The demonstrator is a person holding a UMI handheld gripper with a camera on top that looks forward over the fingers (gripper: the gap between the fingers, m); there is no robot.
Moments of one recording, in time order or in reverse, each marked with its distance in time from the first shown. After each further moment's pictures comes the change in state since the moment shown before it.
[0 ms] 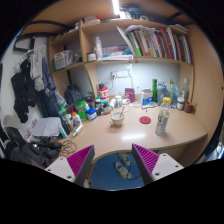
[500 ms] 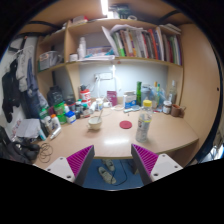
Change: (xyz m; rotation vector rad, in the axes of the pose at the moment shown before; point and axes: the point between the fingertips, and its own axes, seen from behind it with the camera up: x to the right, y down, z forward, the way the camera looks) arm 0.100 -0.007 0.033 0.043 0.139 -0.018
